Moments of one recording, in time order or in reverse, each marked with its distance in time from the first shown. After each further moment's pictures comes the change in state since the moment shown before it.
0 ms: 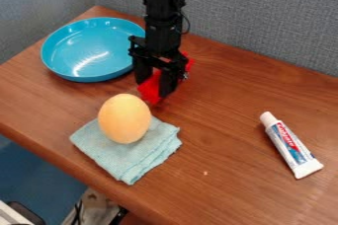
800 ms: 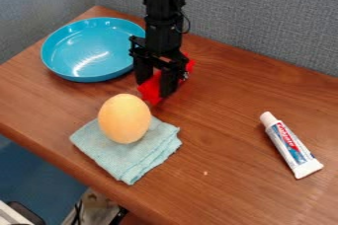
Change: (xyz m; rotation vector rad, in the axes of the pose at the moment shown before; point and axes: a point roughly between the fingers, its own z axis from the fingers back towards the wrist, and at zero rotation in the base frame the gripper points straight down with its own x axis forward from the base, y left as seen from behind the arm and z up) arm -0.001 -0.002 0.002 -0.013 0.005 -0.012
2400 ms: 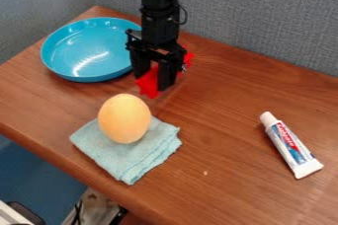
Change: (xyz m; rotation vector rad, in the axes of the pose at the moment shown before) arm -0.005 0.001 0.012 -0.018 -0.012 0.014
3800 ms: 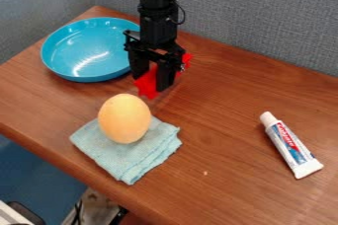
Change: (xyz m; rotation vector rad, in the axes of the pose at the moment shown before) arm -0.003 0.000 0.000 -0.015 0.013 0.008
